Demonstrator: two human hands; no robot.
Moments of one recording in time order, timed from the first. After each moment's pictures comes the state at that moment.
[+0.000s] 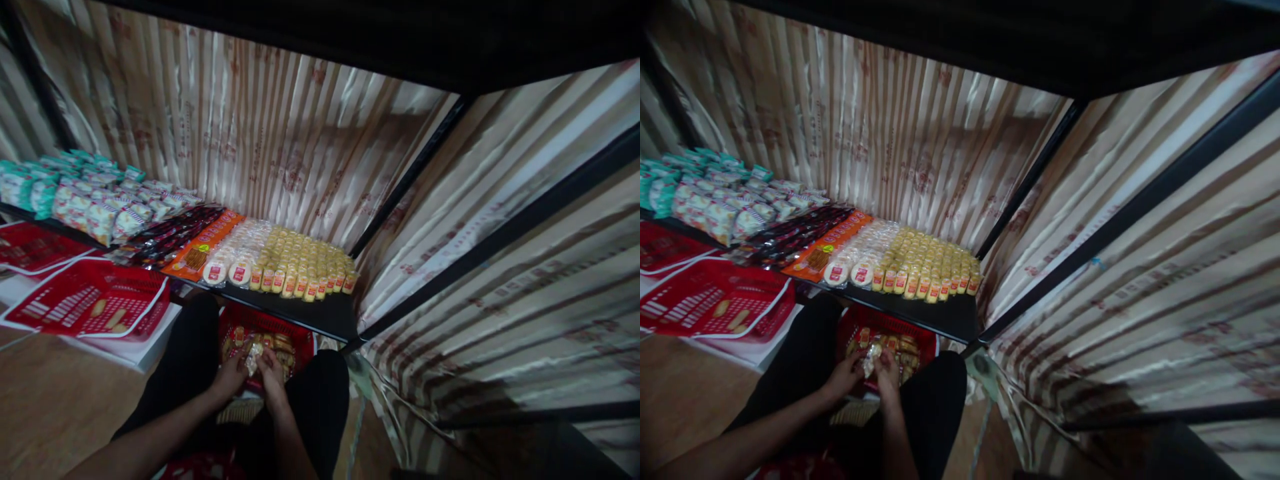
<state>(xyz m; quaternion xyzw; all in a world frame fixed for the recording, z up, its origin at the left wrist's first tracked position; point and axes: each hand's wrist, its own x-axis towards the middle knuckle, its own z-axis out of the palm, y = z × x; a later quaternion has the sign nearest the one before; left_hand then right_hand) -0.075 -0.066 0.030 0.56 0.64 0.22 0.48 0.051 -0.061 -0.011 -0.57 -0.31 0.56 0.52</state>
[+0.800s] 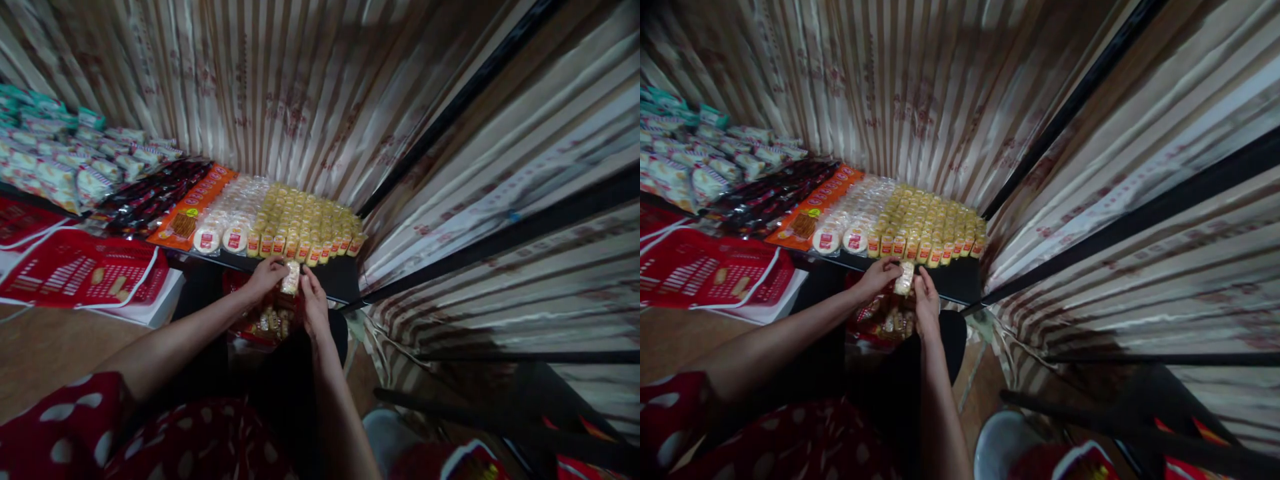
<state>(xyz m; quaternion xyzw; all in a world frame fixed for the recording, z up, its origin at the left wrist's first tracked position) -0.020 0.042 0.149 0.40 0.47 0.45 0.64 0.103 -0.005 0.122 -0.53 -0.34 0.50 0.59</state>
